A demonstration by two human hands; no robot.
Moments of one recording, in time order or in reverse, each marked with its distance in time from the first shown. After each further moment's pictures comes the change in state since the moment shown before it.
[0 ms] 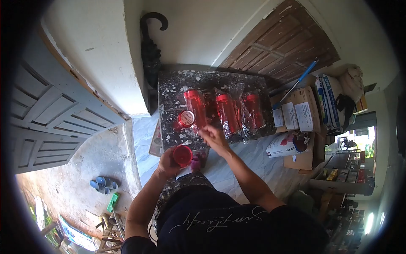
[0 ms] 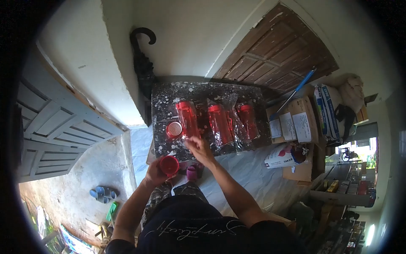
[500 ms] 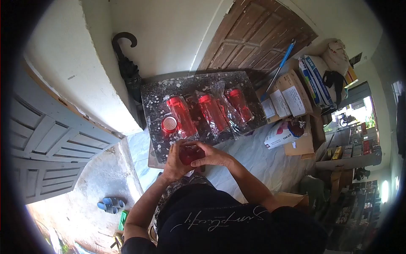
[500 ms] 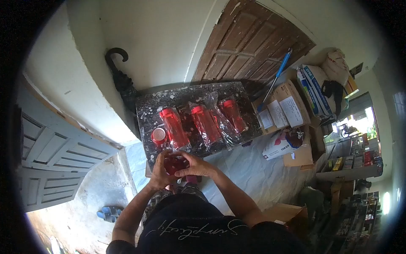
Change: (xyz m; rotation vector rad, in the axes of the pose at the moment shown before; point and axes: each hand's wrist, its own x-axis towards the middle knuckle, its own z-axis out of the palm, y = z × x) left_hand -0.015 -0.037 0.101 1.530 -0.168 0.711; right_hand -0.070 -0.040 -0.032 0.398 -0.467 0.094
